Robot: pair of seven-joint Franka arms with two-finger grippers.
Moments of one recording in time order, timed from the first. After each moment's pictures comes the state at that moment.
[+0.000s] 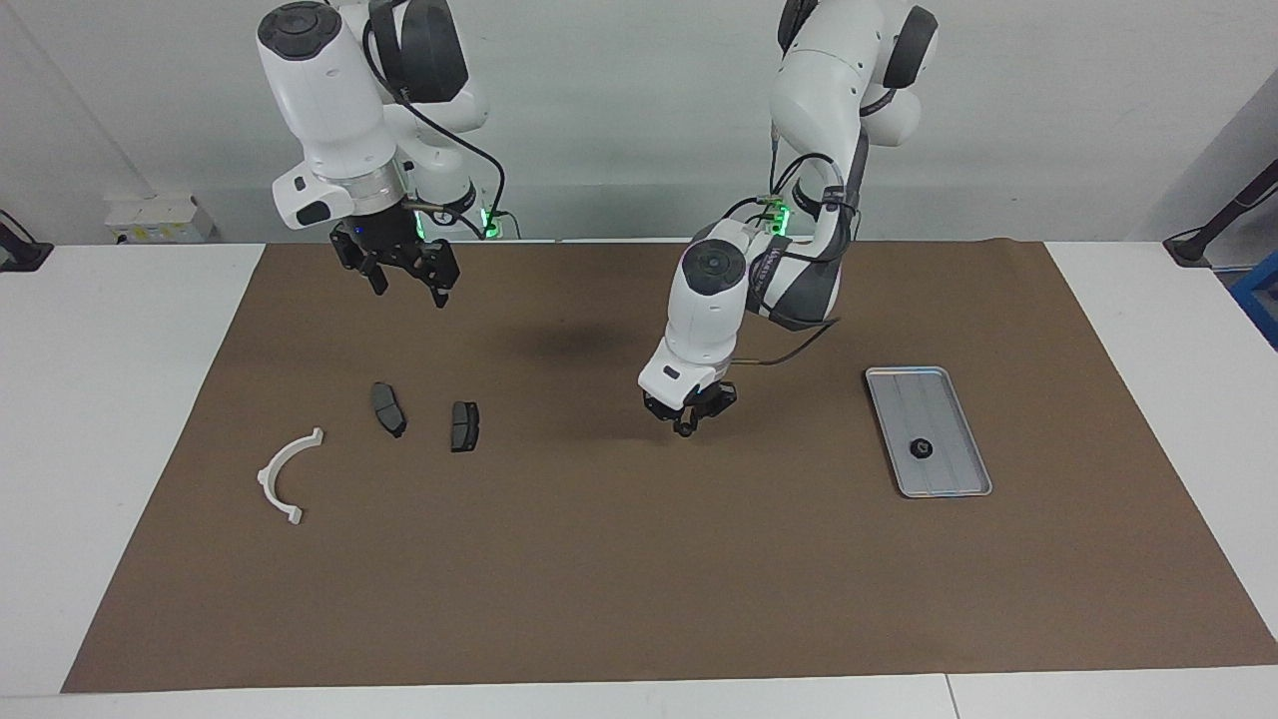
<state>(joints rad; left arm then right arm) -0.57 0.49 -0.05 -1.61 0.01 2.14 -0.61 0.05 -0.13 0.11 -1.91 0.02 1.81 0.45</state>
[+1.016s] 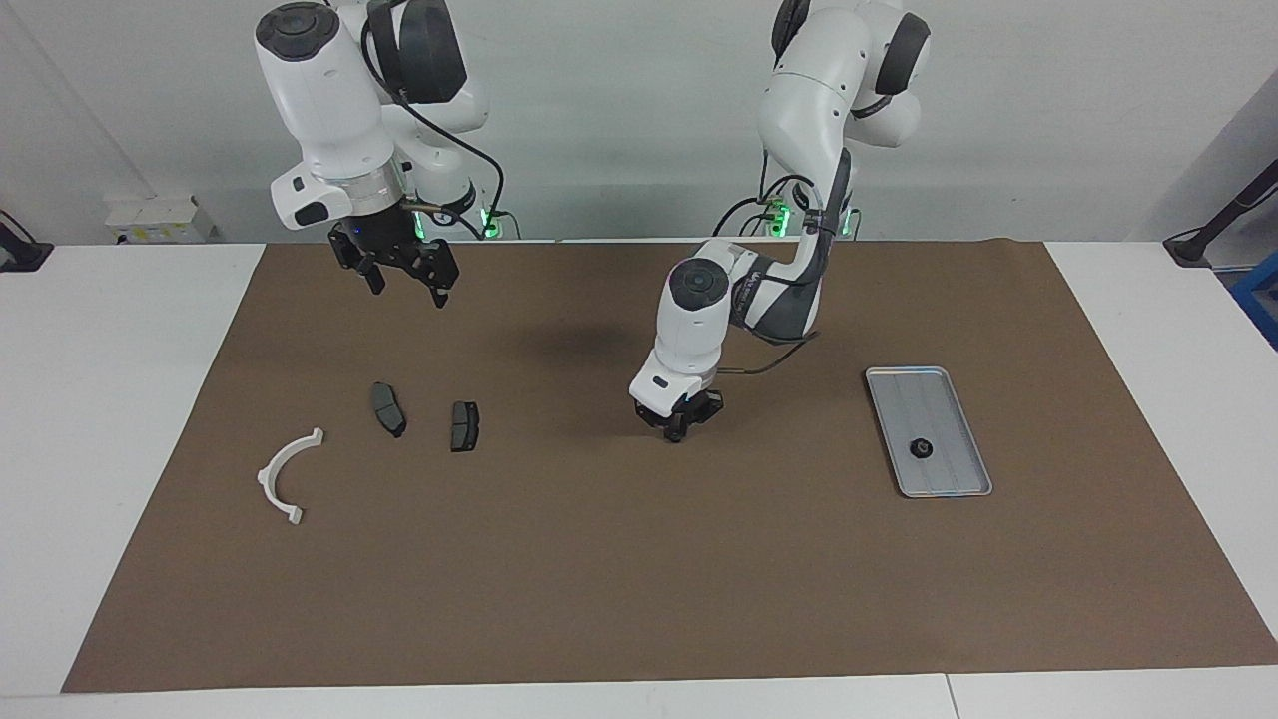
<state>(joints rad) -0.60 0.52 -0.04 -1.69 0.01 2.26 -0.65 0.05 -0.13 0.11 -1.91 0.02 1.81 0.45</state>
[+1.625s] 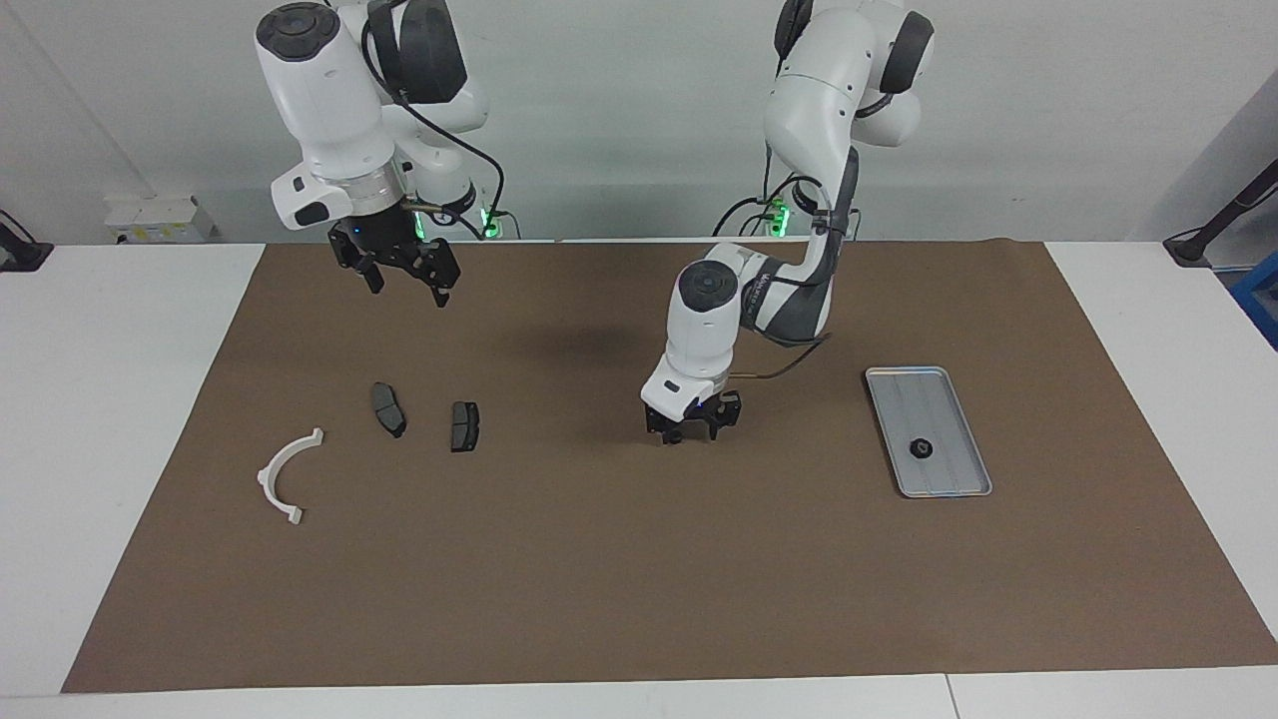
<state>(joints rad) -0.56 0.49 -0.02 -1.69 0.06 2.24 -0.61 0.05 -0.13 0.11 -1.91 0.02 1.81 0.45</state>
